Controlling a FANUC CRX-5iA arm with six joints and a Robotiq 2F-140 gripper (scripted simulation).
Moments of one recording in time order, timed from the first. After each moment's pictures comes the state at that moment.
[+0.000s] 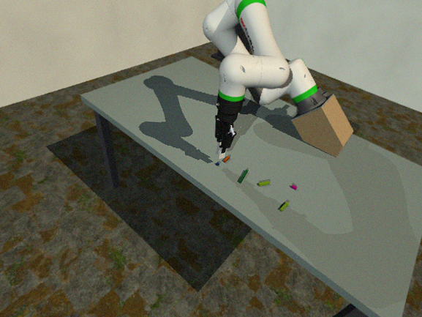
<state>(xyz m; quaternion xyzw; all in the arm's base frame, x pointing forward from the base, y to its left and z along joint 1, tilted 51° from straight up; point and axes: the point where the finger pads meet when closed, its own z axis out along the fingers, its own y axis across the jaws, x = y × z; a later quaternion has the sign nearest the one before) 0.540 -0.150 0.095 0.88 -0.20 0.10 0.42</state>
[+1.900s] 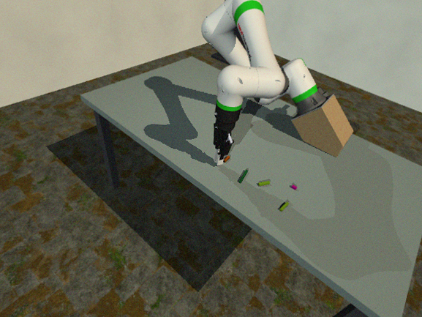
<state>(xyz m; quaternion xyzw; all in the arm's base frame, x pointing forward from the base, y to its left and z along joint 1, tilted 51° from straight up) 0.540 -0.181 0.071 0.88 -0.20 0.10 0.42</state>
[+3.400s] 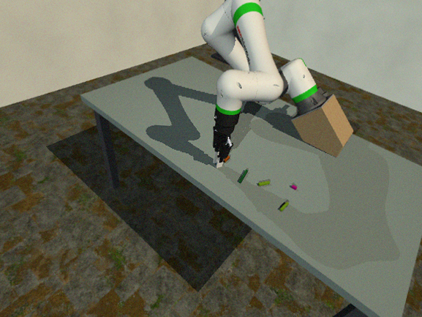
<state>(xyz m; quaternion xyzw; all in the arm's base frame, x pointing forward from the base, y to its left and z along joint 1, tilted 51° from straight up) 0.540 -0.193 0.061 0.88 -0.20 0.10 0.42</state>
